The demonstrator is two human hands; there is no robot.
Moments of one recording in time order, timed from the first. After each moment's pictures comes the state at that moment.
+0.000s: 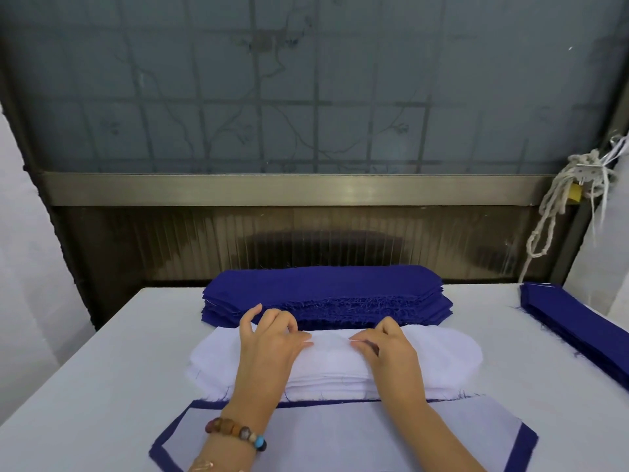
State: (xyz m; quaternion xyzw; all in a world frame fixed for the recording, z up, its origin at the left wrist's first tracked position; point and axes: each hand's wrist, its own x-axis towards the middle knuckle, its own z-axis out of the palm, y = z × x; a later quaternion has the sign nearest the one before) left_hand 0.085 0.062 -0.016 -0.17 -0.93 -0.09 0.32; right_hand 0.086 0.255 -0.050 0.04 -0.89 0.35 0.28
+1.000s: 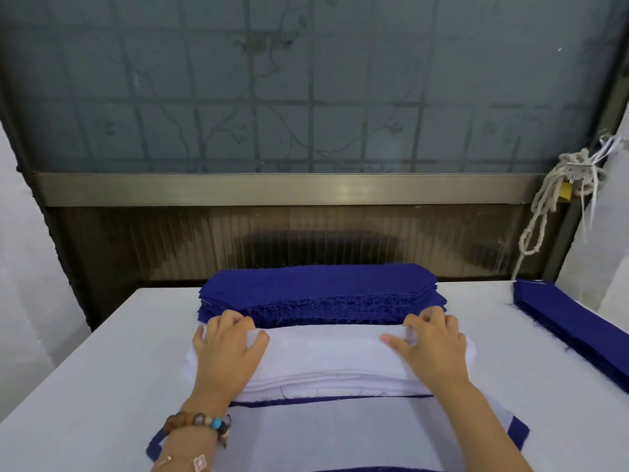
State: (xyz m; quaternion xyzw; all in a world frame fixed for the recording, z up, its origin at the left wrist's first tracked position) left_hand 0.059 0.011 -0.045 0.00 -0.96 -0.20 0.22; right_hand 0.084 0.319 -0.034 -0.12 -0.97 0.12 0.19
